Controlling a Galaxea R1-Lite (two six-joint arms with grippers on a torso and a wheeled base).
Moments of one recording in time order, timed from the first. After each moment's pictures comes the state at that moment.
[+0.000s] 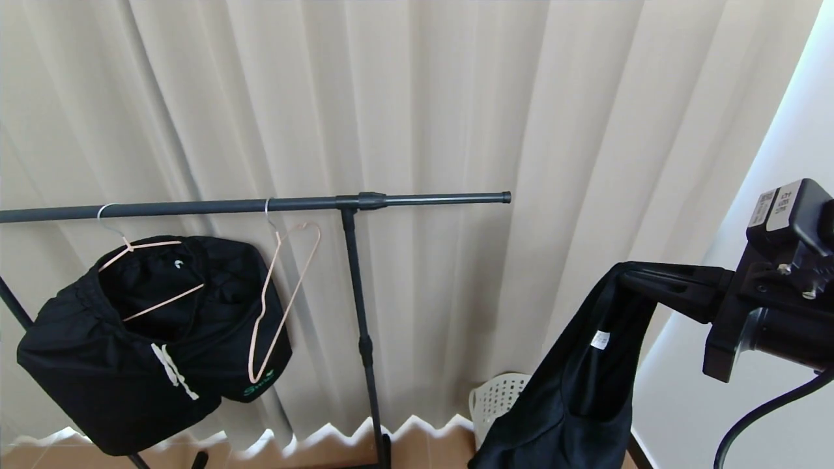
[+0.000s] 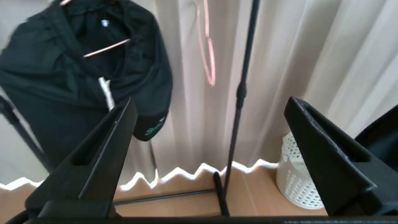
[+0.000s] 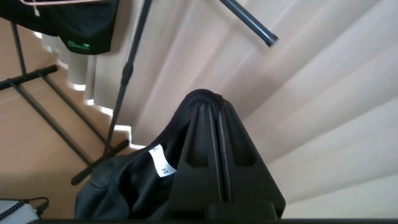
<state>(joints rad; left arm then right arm) 0.00 0.00 -0.02 0.05 -0.03 0.01 0.47 1.23 -0.66 -0.33 0.16 -0.45</state>
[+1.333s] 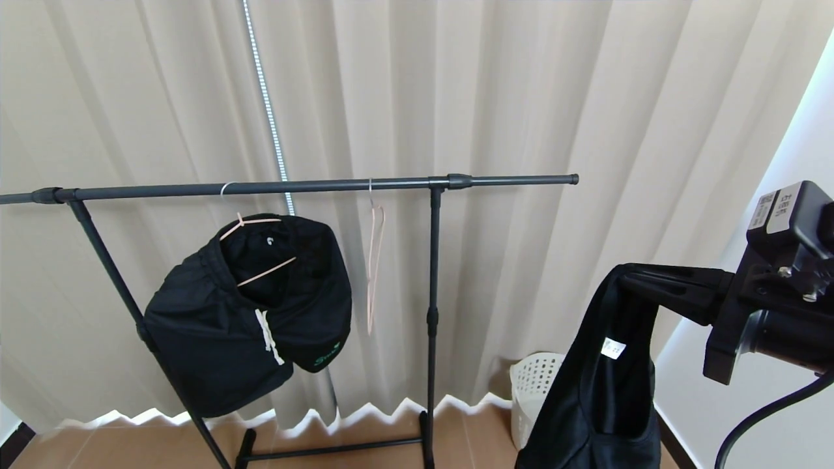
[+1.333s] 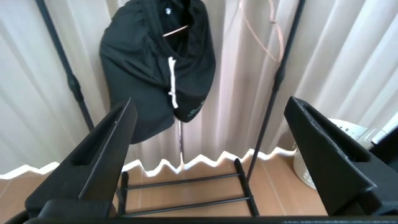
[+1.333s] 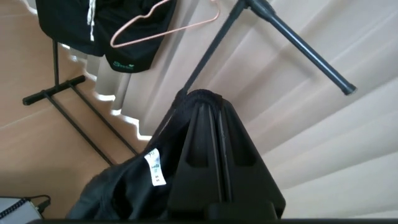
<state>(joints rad) 0.00 0.00 -0.02 0.05 -0.03 0.00 0.47 1.23 -0.66 -0.33 0.16 -0.45</state>
